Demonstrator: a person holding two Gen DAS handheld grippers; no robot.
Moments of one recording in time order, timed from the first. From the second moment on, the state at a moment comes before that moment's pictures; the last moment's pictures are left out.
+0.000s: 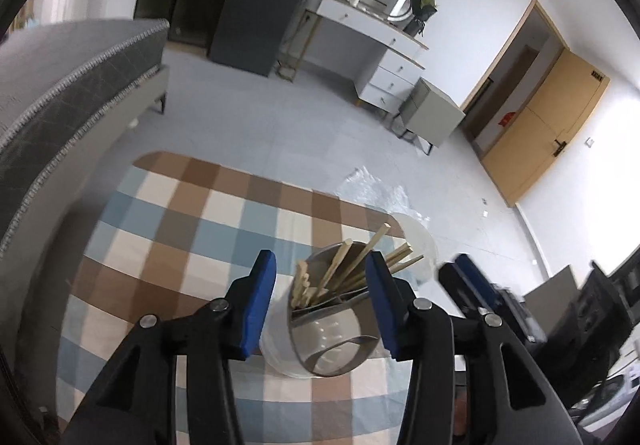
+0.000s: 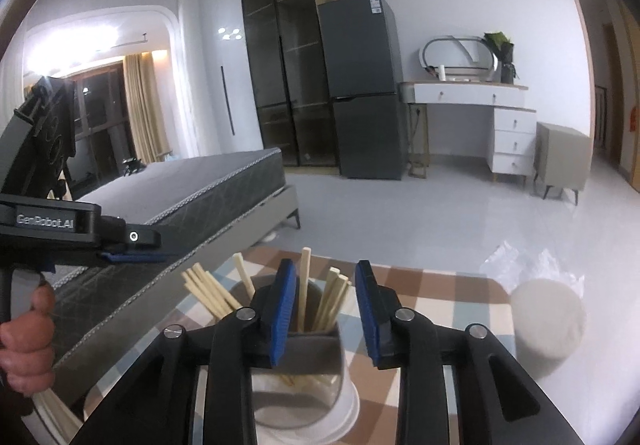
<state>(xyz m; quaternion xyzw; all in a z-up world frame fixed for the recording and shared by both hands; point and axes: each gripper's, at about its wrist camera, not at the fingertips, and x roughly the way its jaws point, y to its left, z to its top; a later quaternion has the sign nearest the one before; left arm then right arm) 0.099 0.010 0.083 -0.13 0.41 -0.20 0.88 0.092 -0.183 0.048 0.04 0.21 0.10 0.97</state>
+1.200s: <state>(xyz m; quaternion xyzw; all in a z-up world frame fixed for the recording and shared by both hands) -0.022 0.014 0.083 -0.05 0.28 -0.08 0.96 -0.041 -0.200 0.070 0.09 0.13 0.10 0.98</state>
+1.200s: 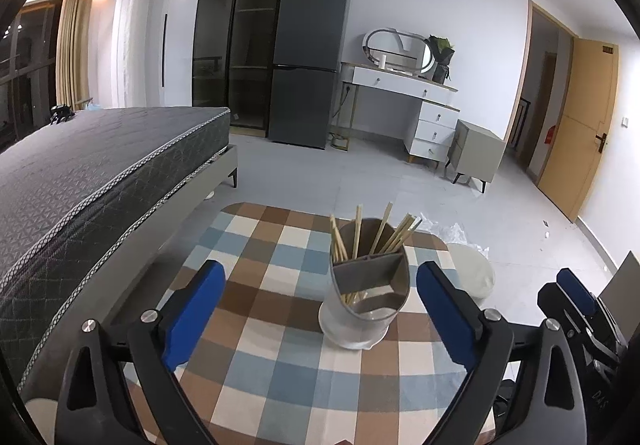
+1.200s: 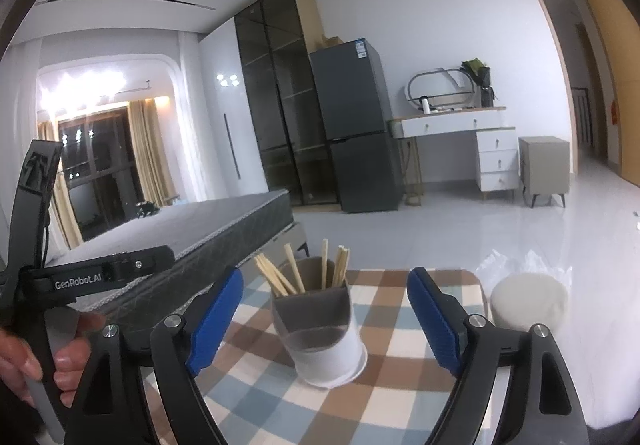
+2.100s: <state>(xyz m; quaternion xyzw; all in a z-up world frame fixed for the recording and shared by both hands) -0.058 0.018 0.025 0.00 0.26 -0.06 0.96 -0.080 -0.178 0.028 0.05 0.15 0.08 0.98</state>
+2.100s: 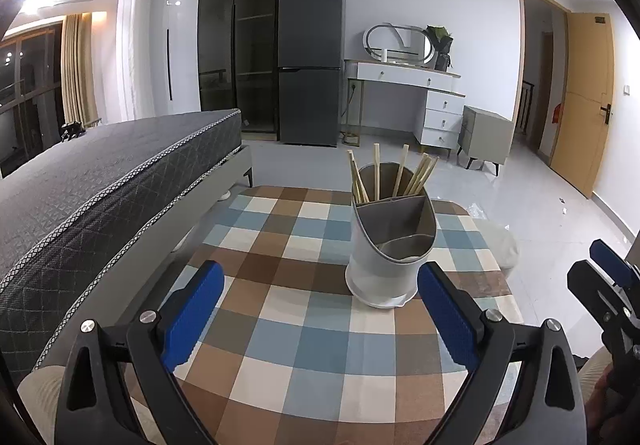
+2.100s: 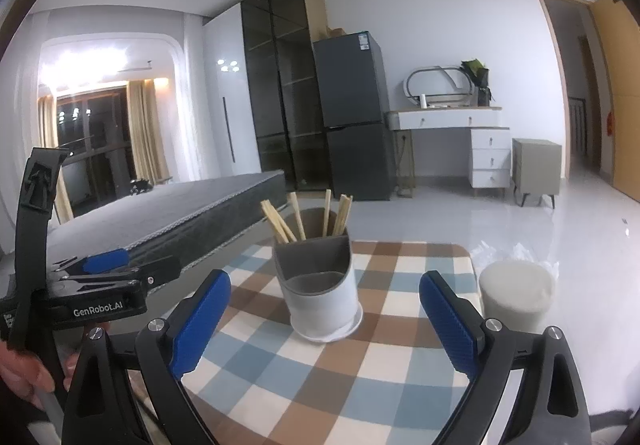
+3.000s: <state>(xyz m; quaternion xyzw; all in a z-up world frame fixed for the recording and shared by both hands) -0.057 0.019 0.027 -0.01 0.28 -0.07 0.96 -0.084 -0.178 0.027 0.05 0.15 0.08 0.98</state>
